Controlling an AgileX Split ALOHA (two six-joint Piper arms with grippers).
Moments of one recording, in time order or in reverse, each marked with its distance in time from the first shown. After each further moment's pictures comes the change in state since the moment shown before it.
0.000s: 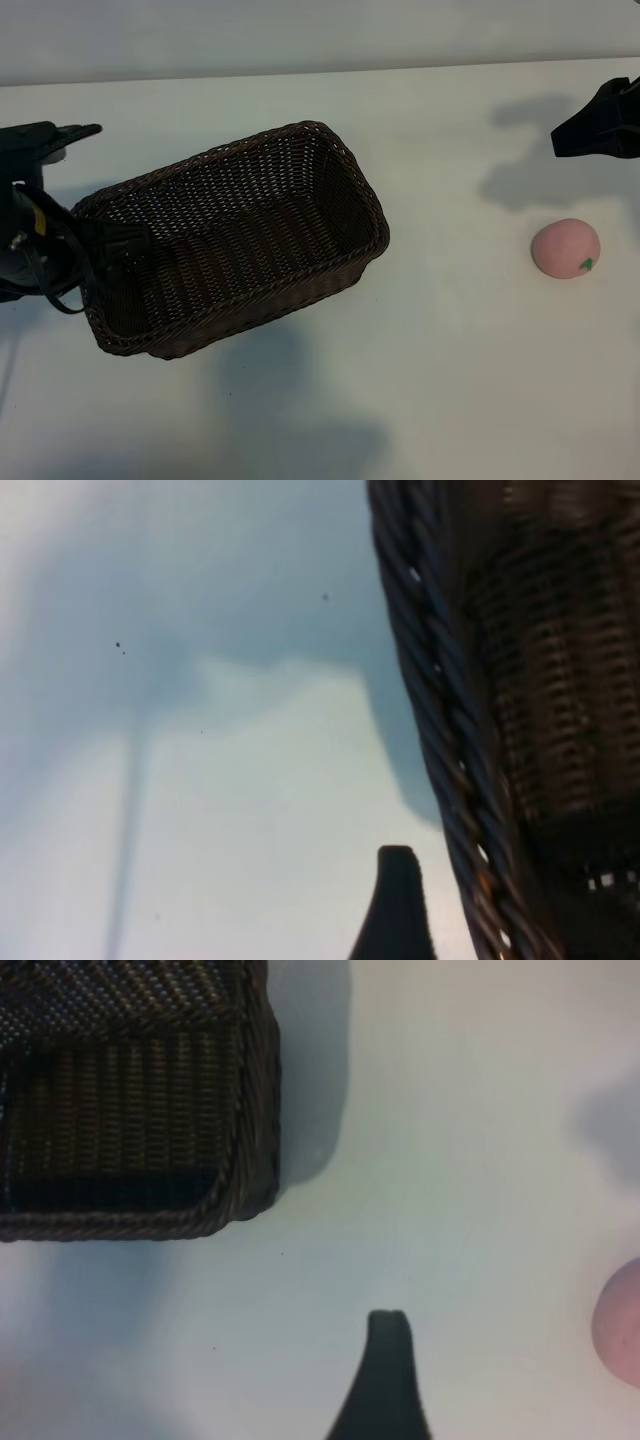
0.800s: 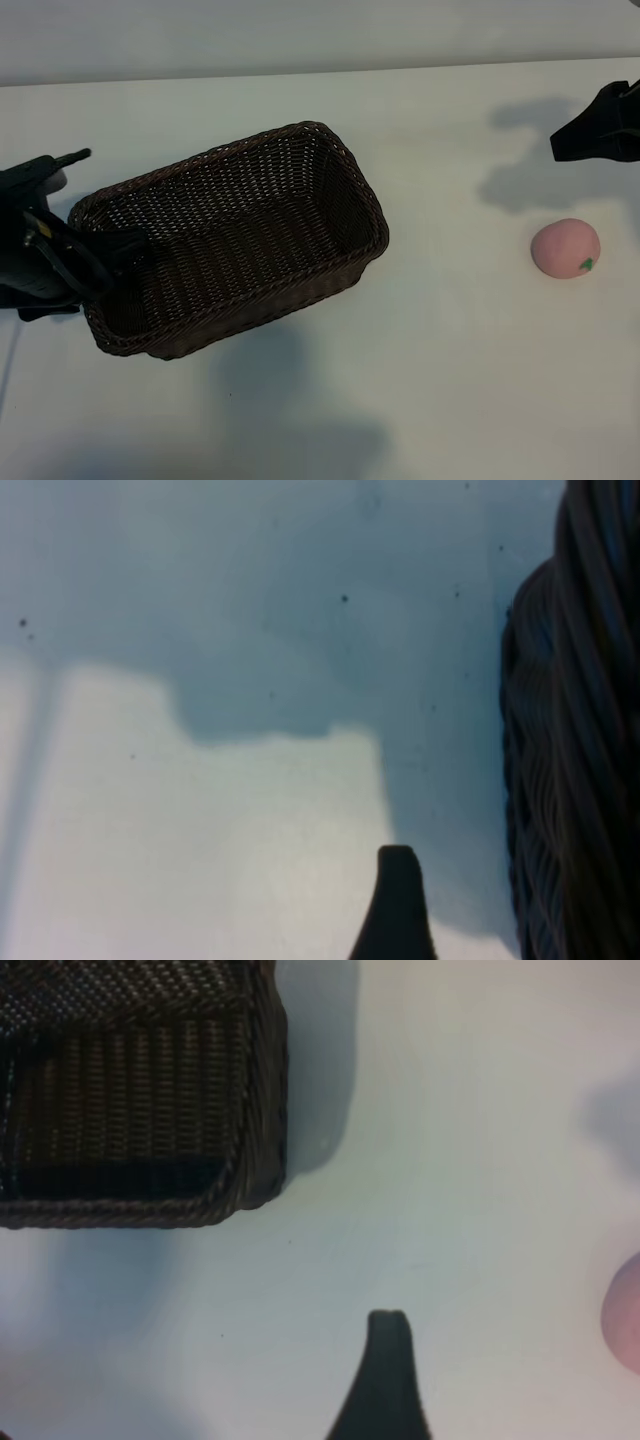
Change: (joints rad) left arm 0.207 0.183 0.092 -0.278 -0.281 0.258; right arm 0.000 0.000 0.000 0.000 0.019 0.000
